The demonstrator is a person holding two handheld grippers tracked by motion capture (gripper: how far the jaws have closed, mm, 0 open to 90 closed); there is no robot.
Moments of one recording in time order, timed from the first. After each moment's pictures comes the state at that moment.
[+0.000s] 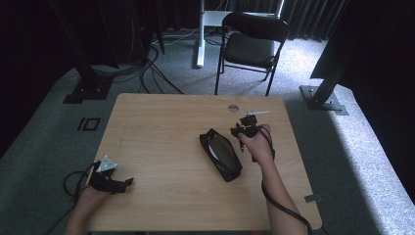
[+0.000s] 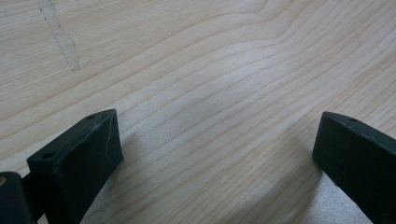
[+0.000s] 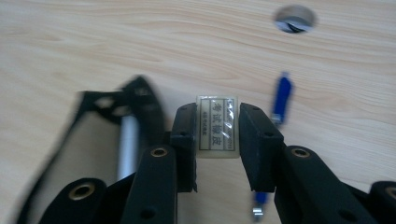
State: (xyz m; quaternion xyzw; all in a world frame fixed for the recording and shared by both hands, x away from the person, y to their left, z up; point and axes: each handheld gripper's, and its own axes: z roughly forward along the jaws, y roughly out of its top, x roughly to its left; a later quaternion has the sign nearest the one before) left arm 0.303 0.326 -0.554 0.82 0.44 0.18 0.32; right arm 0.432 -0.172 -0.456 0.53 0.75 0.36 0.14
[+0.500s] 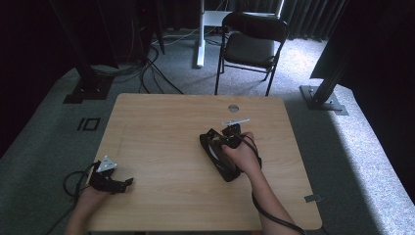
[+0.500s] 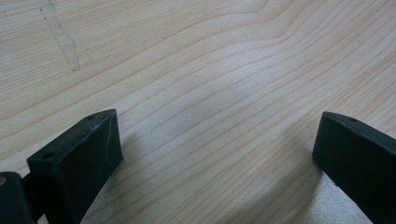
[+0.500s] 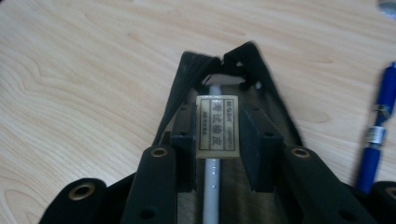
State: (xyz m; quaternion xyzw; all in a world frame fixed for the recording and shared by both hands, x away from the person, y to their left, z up) left arm 0.303 0.326 -0.554 0.82 0.44 0.18 0.32; right arm 0.398 -0.117 -0.460 0.48 0.80 0.35 0.11
